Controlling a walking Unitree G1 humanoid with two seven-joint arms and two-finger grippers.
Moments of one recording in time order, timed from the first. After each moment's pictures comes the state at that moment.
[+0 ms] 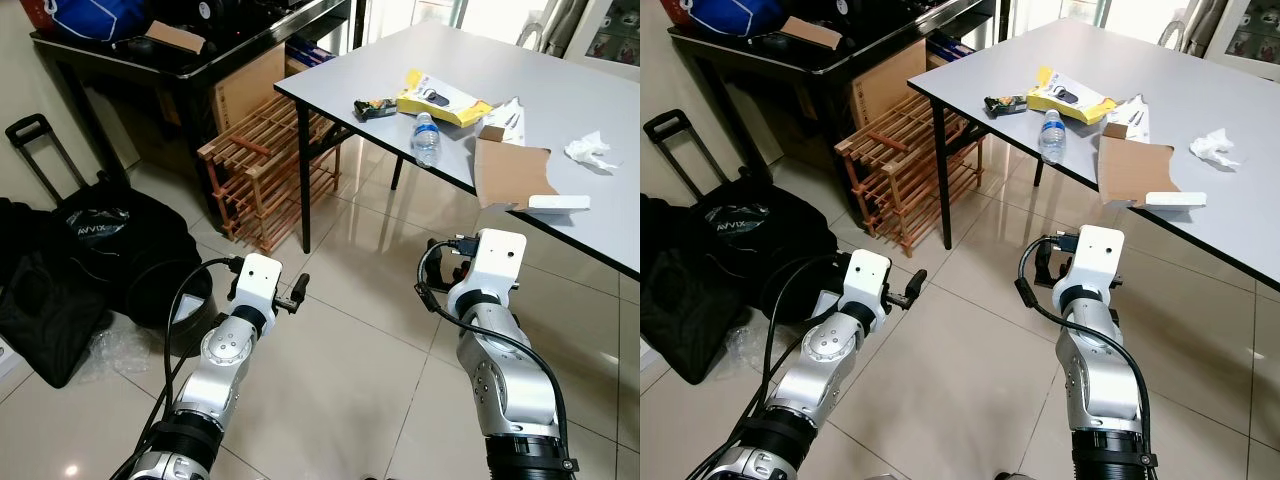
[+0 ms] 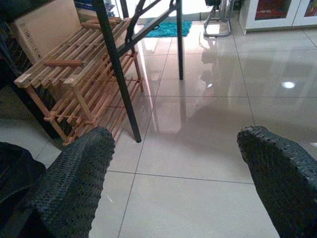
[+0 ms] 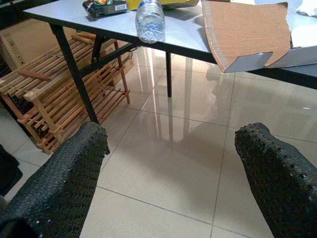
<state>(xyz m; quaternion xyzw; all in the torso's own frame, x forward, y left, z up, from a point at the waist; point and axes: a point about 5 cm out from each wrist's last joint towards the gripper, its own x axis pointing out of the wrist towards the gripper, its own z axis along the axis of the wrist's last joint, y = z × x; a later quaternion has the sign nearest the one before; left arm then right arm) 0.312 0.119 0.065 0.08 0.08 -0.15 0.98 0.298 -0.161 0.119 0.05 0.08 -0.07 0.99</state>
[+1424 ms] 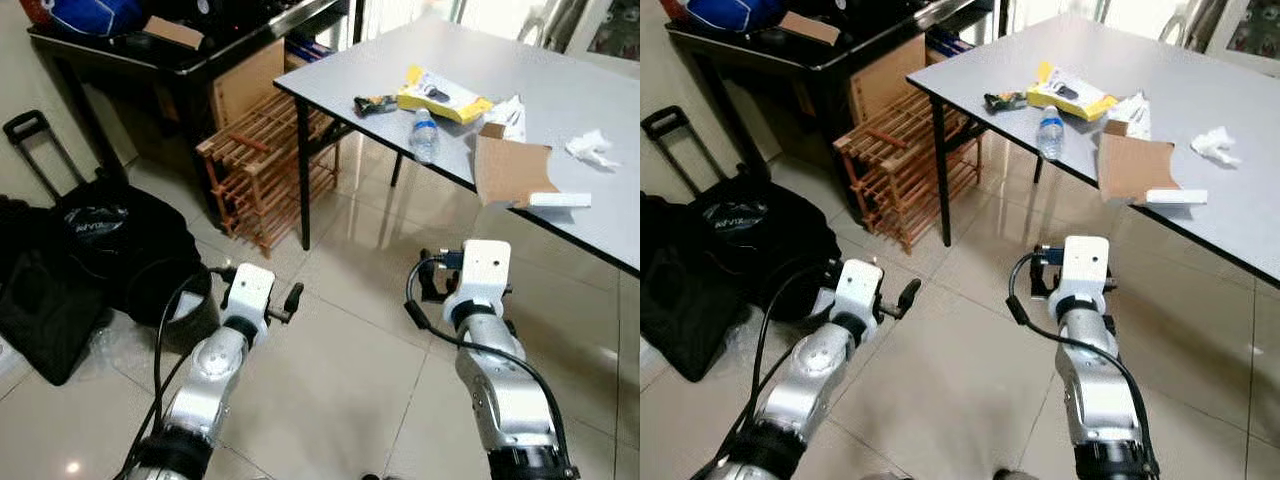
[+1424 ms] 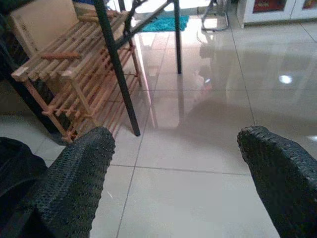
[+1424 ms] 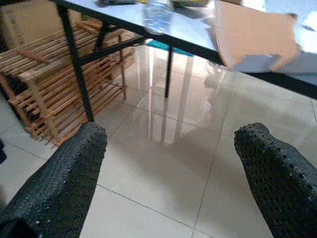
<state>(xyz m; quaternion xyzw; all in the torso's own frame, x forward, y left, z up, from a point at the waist) 0.298 0.130 0.055 0.08 0.09 -0.16 0.98 0.292 -0.158 0.108 -0.01 0.07 -0.06 1.00</state>
